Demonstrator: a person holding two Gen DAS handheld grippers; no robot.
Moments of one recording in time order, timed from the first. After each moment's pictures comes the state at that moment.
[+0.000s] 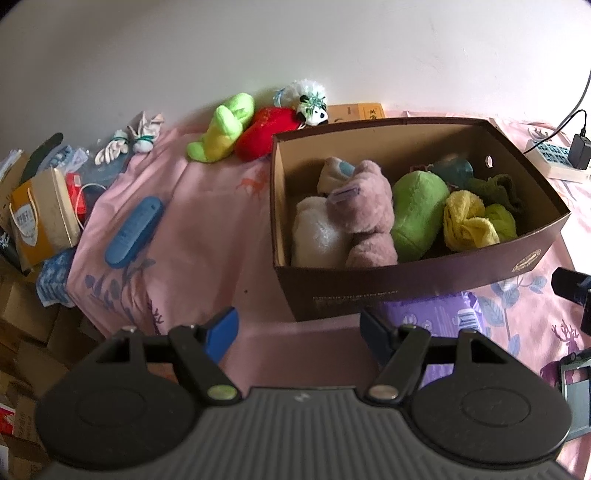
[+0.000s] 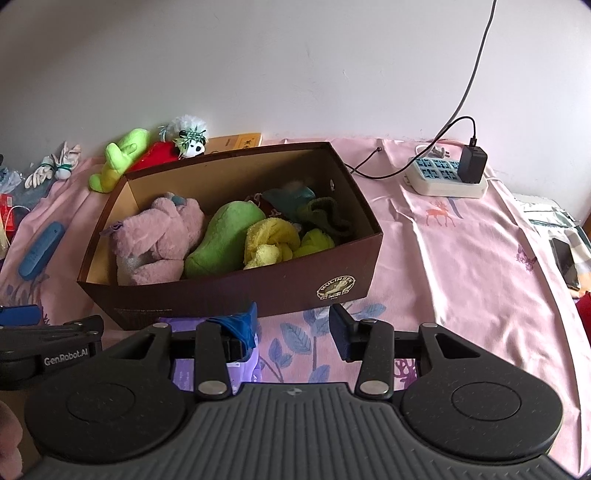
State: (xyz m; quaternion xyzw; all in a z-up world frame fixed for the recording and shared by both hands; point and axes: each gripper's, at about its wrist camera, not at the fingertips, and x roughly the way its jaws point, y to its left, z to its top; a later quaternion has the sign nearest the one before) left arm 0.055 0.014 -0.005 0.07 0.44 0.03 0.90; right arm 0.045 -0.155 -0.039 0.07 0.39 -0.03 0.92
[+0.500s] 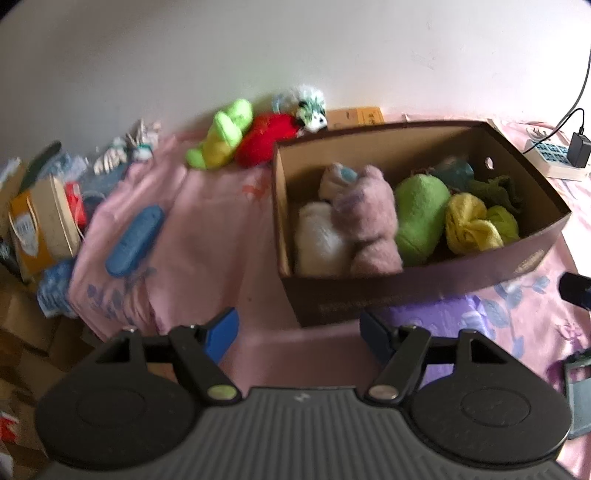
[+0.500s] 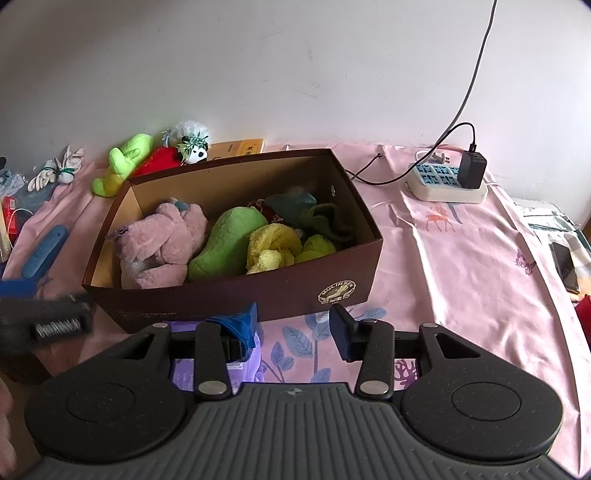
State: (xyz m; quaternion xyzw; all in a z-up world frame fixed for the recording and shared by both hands) left arm 0.060 0.018 0.000 0.09 0.42 0.02 0.90; right arm 0.042 -0.154 -0.034 0.07 0.38 -0.03 0.92
